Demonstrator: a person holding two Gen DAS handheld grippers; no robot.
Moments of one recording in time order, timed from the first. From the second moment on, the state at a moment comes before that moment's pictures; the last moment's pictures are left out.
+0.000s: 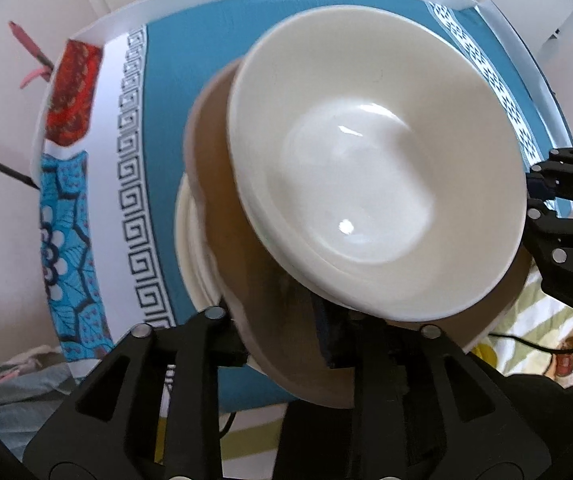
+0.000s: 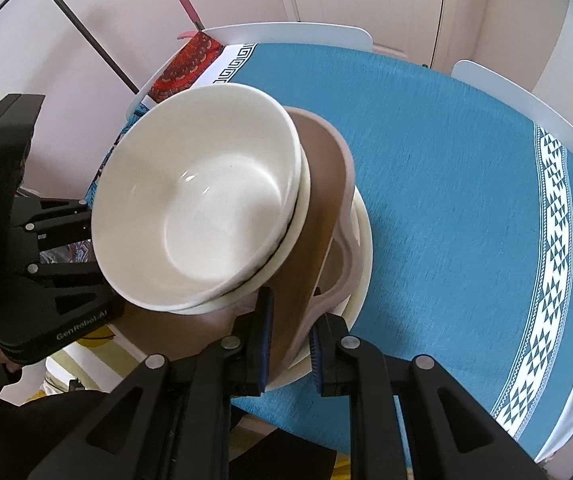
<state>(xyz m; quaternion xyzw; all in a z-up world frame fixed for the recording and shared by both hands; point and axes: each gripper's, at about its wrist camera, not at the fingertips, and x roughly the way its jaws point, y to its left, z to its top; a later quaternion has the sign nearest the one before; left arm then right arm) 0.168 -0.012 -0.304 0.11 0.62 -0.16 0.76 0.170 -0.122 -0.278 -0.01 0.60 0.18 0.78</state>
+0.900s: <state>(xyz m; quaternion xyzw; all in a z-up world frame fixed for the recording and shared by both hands) 0.135 -0.003 -0.244 0.09 0.60 -0.19 0.77 0.138 -0.127 -0.233 0.03 0.60 0.14 0.79</state>
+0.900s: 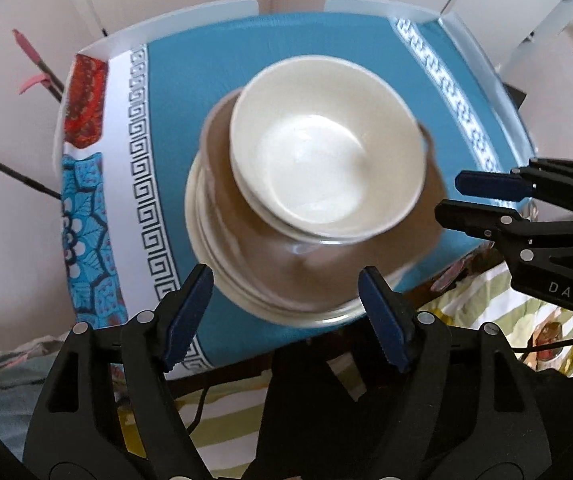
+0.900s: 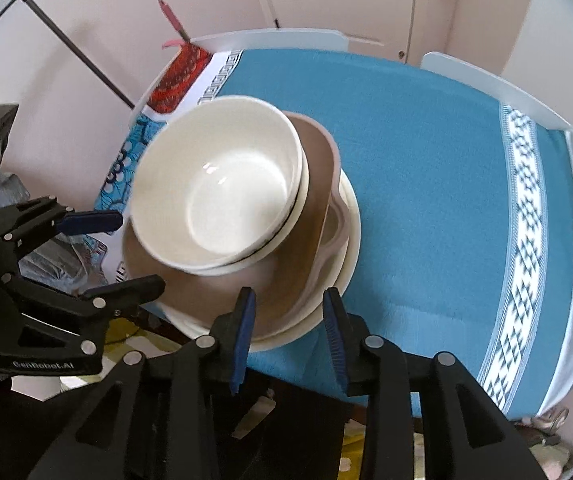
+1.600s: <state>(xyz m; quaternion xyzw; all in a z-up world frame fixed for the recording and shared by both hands) 0.030 0.003 -0.022 0.03 0.21 -0.10 0.97 0.046 -0.179 -0.022 0.04 0.28 -0.01 0.96</state>
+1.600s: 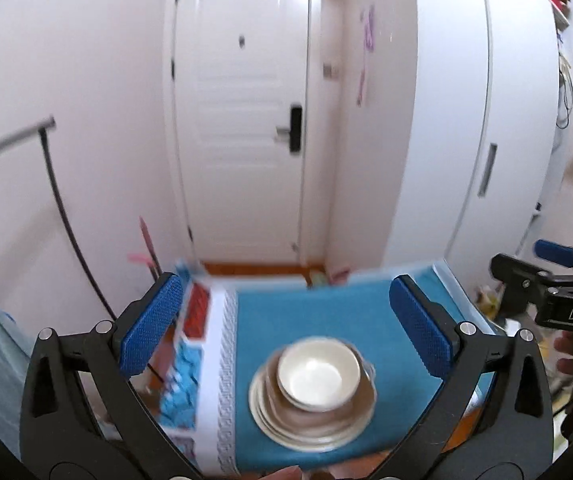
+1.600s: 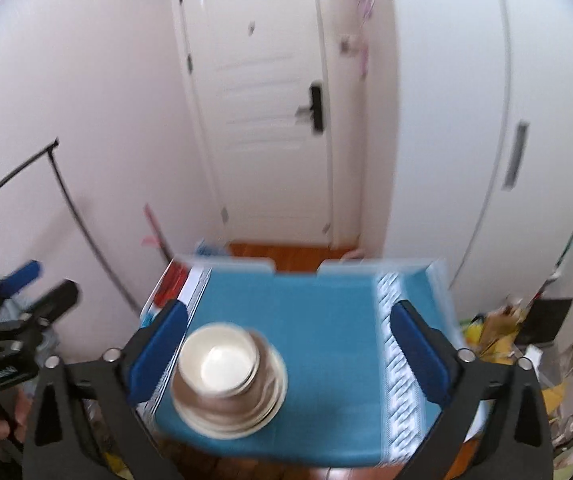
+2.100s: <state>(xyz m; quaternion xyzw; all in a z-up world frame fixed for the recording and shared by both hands) 0.010 0.000 0.003 0.04 0.14 -0.06 0.99 0.020 -0.180 0.001 0.02 0.21 -0.06 0.98</state>
